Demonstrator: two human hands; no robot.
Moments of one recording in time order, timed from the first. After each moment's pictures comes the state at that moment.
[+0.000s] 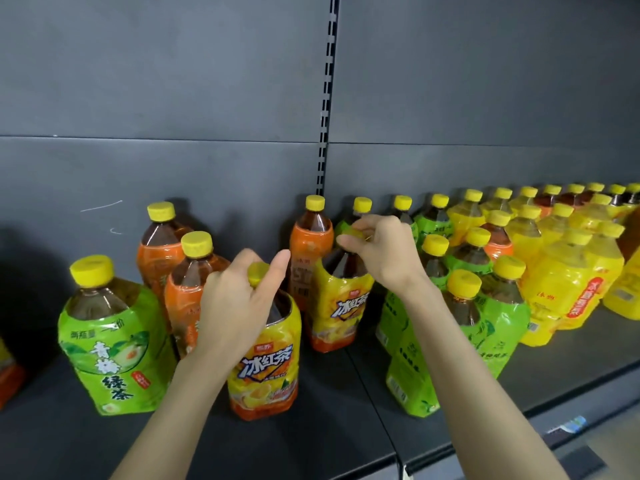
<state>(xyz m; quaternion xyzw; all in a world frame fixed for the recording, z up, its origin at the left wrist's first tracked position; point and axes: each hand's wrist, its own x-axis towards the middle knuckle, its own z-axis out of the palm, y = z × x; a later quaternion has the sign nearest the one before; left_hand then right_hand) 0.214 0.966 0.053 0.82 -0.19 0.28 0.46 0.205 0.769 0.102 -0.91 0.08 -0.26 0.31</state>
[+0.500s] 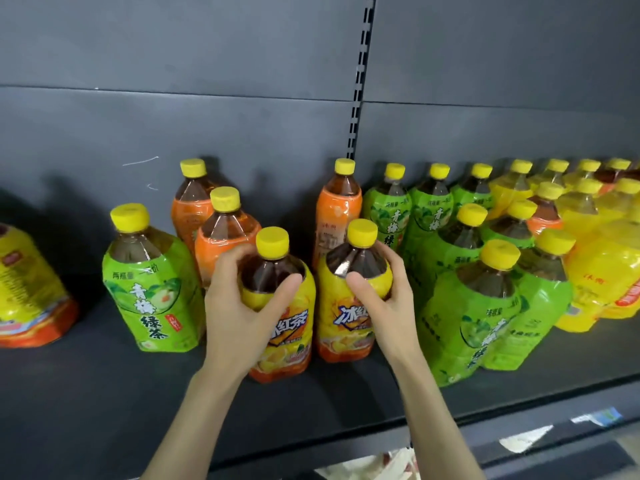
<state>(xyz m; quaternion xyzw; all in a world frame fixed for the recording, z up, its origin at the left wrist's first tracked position) 0.175 0.986 0.013 0.73 -0.18 0.28 0.60 0.152 0.805 -0.002 -0.71 0.02 -0.24 0.66</state>
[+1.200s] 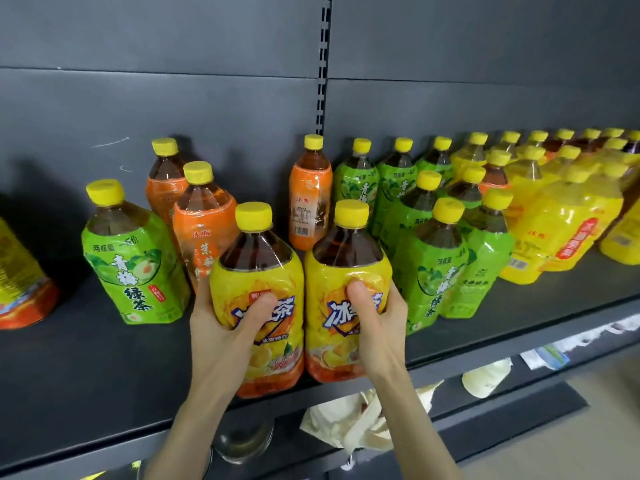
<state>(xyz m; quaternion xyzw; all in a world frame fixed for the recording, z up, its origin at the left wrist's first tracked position) 0.108 0.985 -0.012 0.65 -0.12 0.15 0.74 0.075 0.822 -0.013 -0.63 0.06 -0.27 0.73</state>
